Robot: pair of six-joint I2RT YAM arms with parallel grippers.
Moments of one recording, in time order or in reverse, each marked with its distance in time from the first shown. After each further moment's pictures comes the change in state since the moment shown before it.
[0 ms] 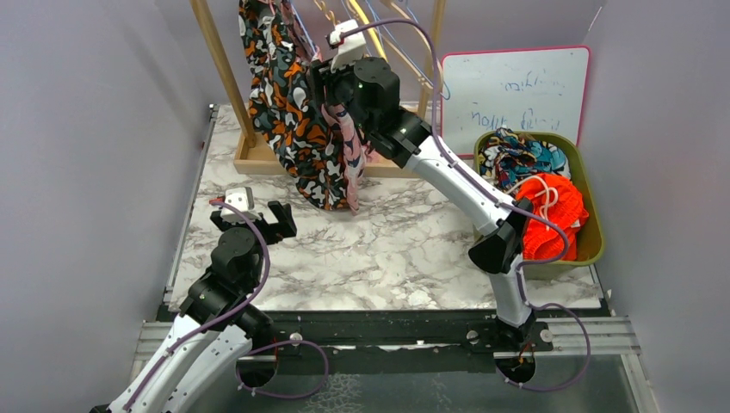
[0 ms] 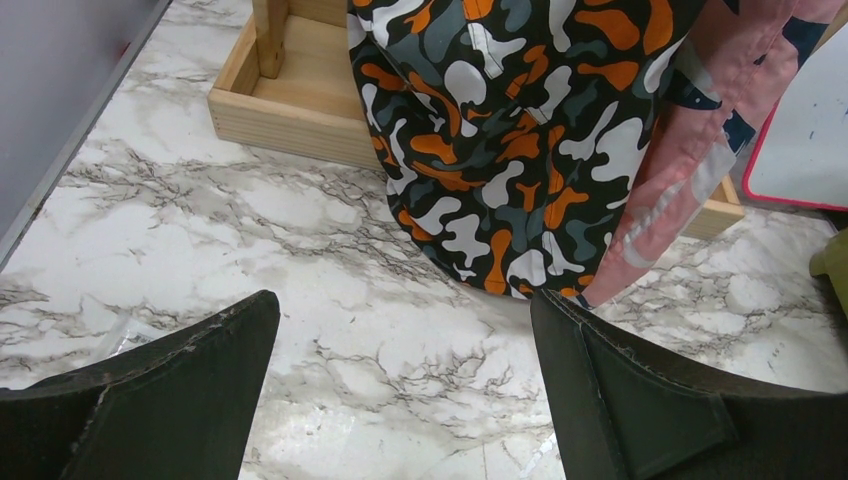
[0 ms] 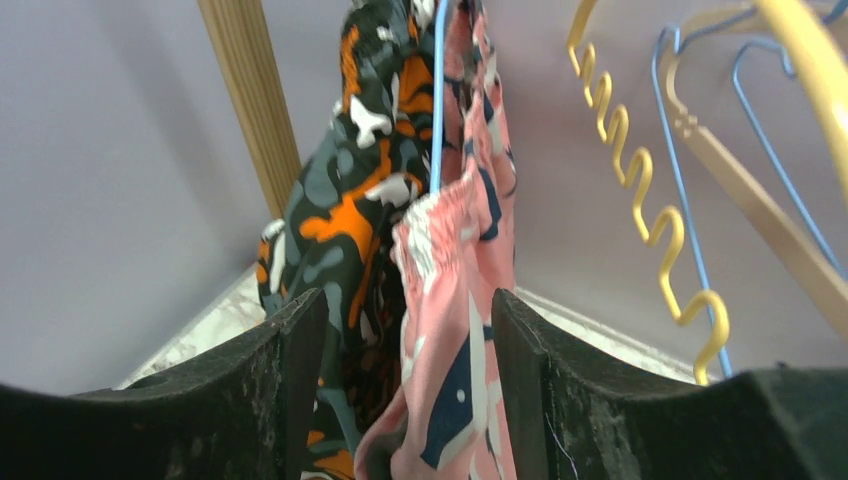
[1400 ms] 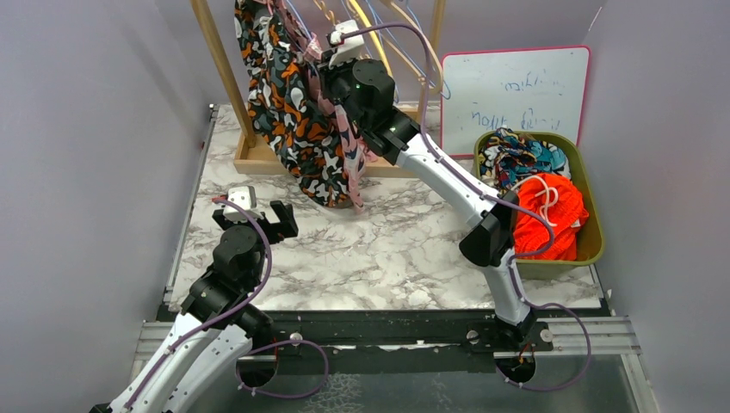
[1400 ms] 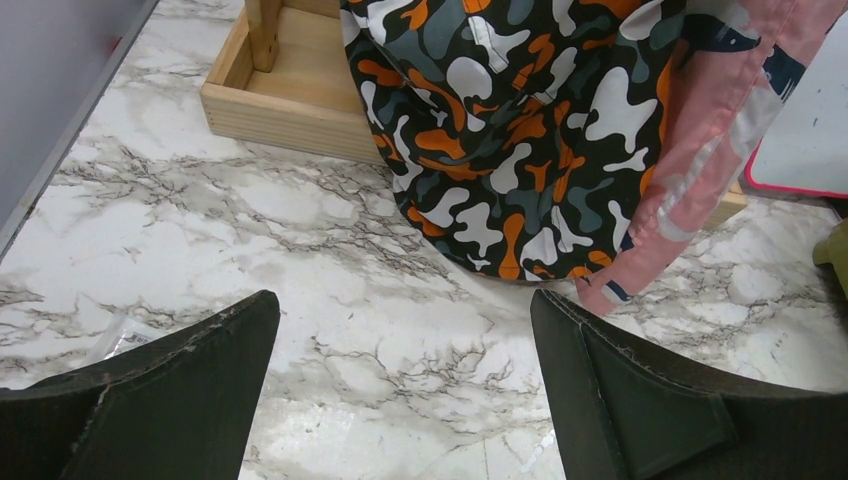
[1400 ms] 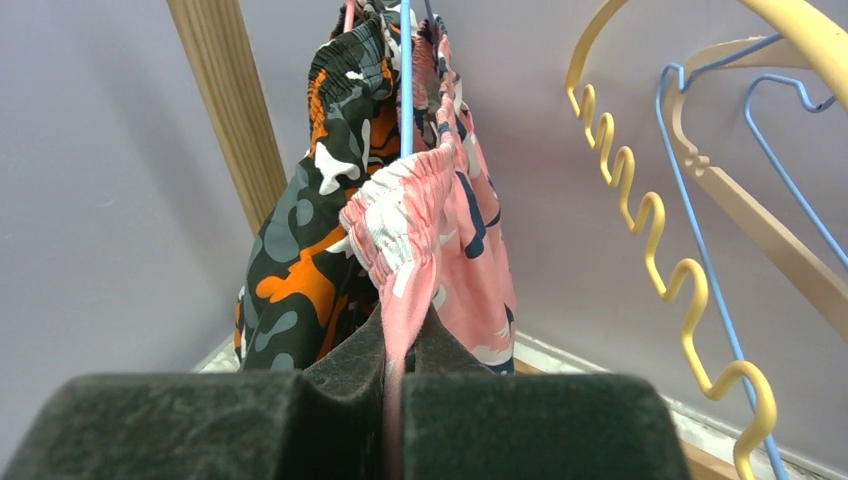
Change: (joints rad) left arm 0.006 0.018 0.000 0.000 0.019 0.003; right arm -0.040 0.109 0.082 0.136 -0.037 0.011
